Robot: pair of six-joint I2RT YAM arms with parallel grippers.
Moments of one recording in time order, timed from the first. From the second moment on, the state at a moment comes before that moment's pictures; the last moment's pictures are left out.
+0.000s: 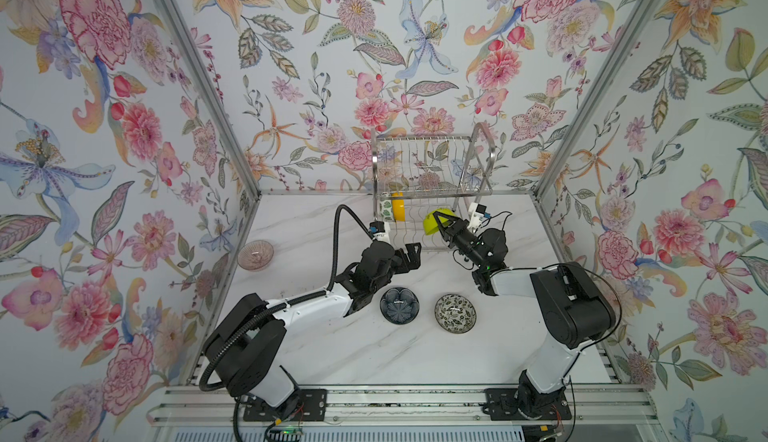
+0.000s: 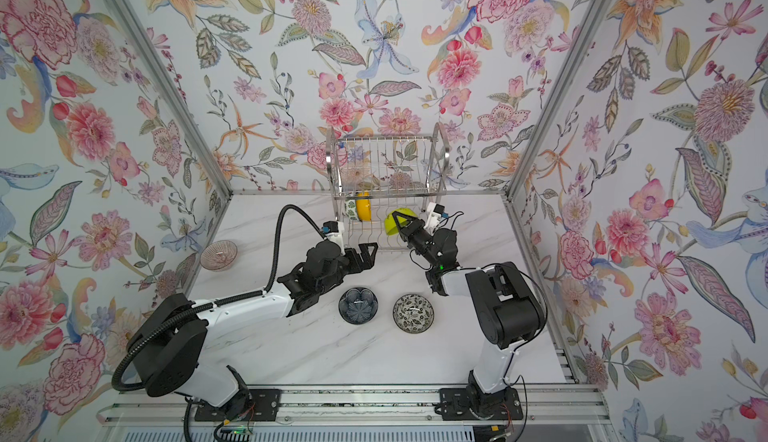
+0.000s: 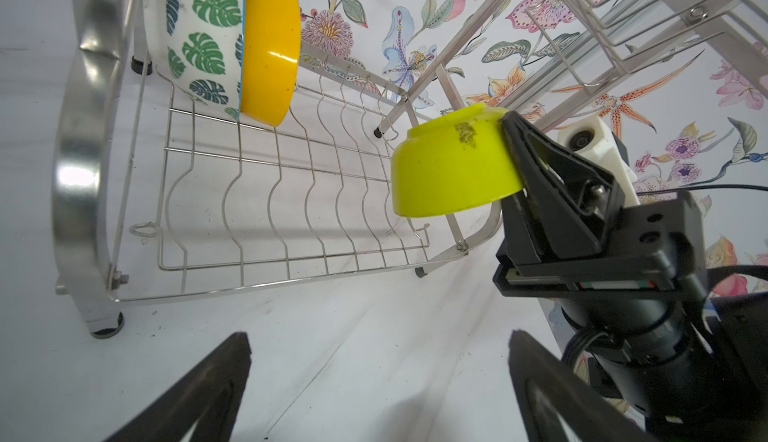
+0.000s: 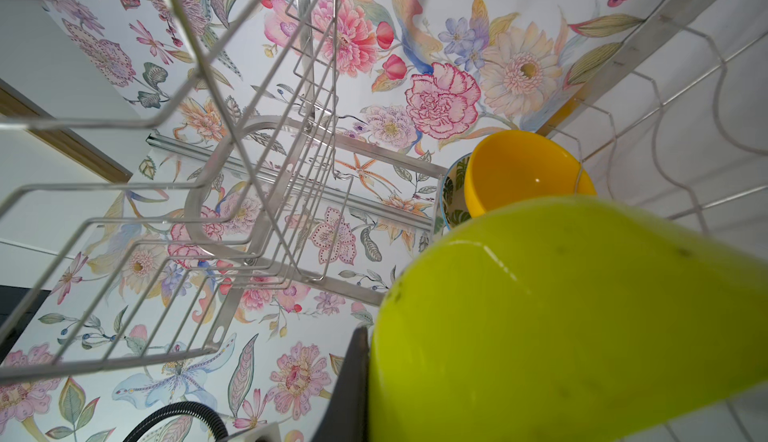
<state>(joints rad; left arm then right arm) -0.79 1.55 0.89 0.29 -0.18 -0.76 0.35 1.81 0.79 1.15 -0.39 1.34</state>
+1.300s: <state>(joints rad) -0.76 1.50 0.84 0.28 -0.18 -0.77 0.41 2.10 1.10 1.11 -0.14 1.50</state>
